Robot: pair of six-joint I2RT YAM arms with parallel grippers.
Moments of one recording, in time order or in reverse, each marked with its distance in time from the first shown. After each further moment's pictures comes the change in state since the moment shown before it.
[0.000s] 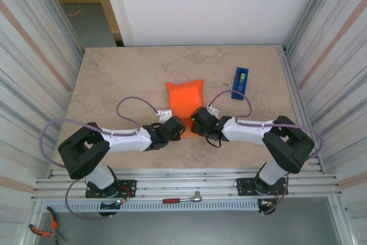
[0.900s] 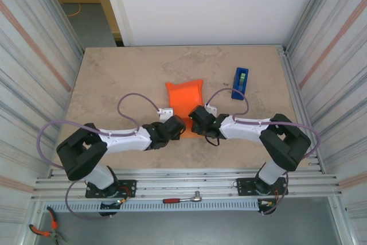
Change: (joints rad) left arm -0.005 -0.017 0.027 -0.037 -0.056 0.091; right arm -0.003 0.035 0.045 -0.042 0.021 -0.042
